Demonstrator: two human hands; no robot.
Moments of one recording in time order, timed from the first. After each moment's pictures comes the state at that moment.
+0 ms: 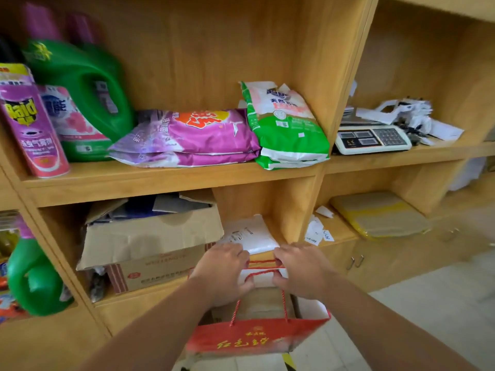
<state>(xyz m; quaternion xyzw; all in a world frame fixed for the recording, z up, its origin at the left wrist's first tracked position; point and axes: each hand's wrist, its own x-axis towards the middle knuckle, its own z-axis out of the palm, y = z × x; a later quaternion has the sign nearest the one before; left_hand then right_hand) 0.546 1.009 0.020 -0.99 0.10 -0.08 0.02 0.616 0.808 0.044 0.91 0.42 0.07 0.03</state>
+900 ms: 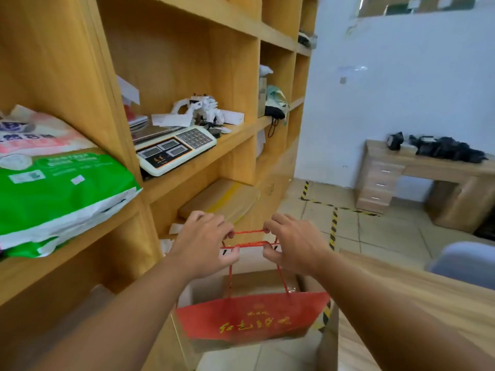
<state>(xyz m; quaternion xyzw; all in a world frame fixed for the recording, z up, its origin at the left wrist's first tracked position) 0.774 0.788 0.081 -0.84 0.48 -0.22 -0.07 0.665 0.580 0.079 0.98 0.04 0.21 0.02</state>
